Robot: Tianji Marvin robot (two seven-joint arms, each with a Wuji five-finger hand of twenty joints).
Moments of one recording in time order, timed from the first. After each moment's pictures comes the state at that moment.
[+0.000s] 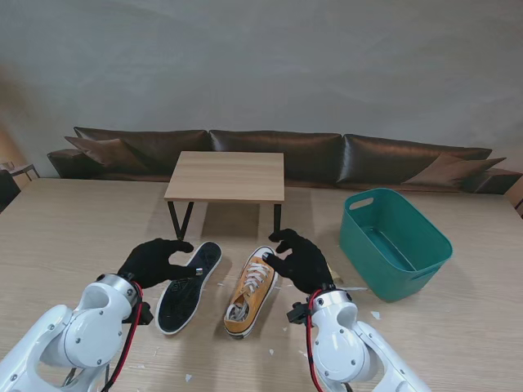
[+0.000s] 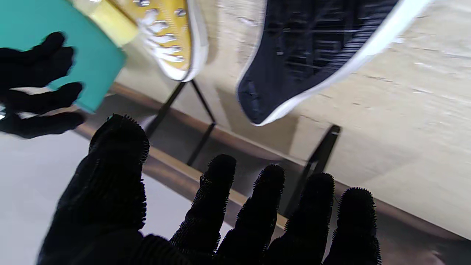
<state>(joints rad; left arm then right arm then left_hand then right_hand) 1.75 -1.07 -1.38 -1.90 0.67 0.15 -0.16 -1.57 -1.23 1.00 -1.65 -0.40 0.08 -0.37 0.75 -0.39 0.22 -0.08 0.69 0.21 0.17 0.31 0.71 0.38 0.12 0.37 0.44 0.47 0.24 0.47 0.19 0.45 0.32 0.83 0.32 -0.52 1.04 -0.15 0.48 0.12 0.68 0.36 0.74 0.19 0.59 0.47 0.87 0.26 0.54 0.49 0.71 0.28 0.88 0.36</state>
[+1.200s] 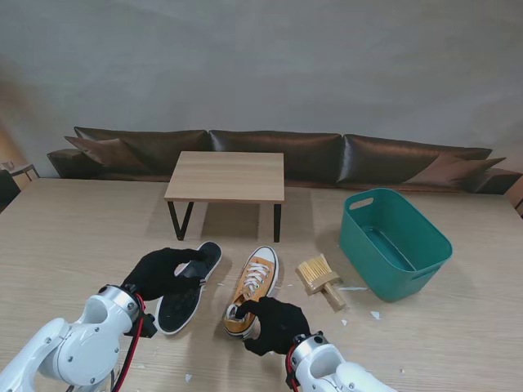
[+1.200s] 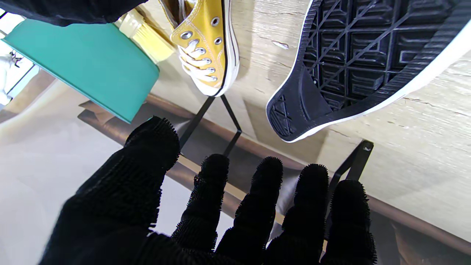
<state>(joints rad) 1.81 -1.07 -1.40 -1.92 0.64 0.03 -0.14 -1.61 -1.10 0.78 -1.72 -0.81 0.25 -0.10 0.79 -0.45 0.50 -0.09 0.68 0.15 0.17 0.32 0.75 0.36 0.16 0.47 0.45 0.42 0.38 0.60 0.20 0.41 0.49 1.02 0.39 -0.73 1.06 -0.13 0.49 -0.18 0.58 0.54 0.62 0.12 0.94 0.86 0.97 0.12 1.15 0.75 0.72 0.28 1.24 0.70</state>
